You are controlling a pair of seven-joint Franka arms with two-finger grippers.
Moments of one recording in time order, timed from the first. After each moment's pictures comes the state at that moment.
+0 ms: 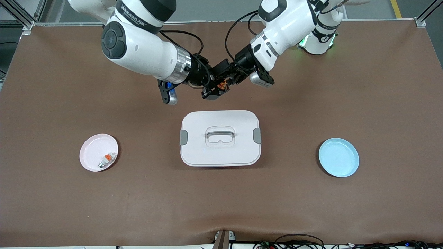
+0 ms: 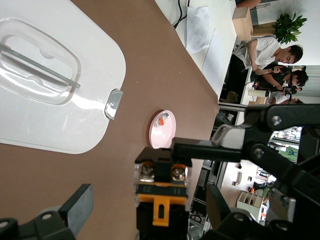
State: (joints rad) left arm -0.03 0.10 -0.85 -2.02 -1.08 2.89 -0.36; right arm 0.41 0.37 0.26 -1.32 0.52 1.83 1.82
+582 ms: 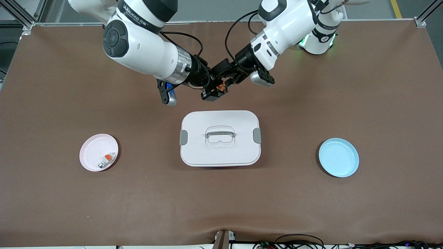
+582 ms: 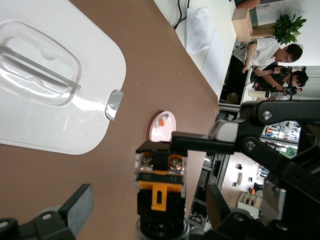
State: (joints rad) left arm -0.03 0.09 -0.85 -2.03 -1.08 2.89 -0.36; right arm 0.41 0.37 0.25 -1.32 0.48 1.83 1.82
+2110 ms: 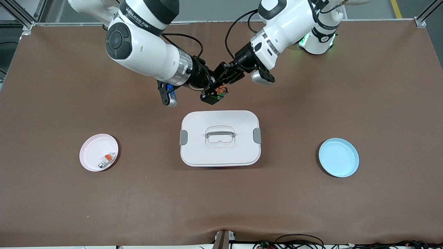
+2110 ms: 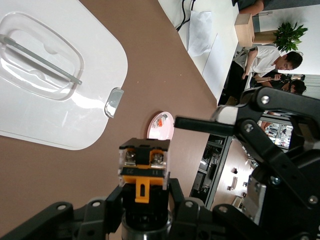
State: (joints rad) left arm -0.03 0.08 -0.85 -2.03 -1.08 2.90 -0.41; right arm 0.41 0.38 0.25 -1.32 0.46 1.83 1.81
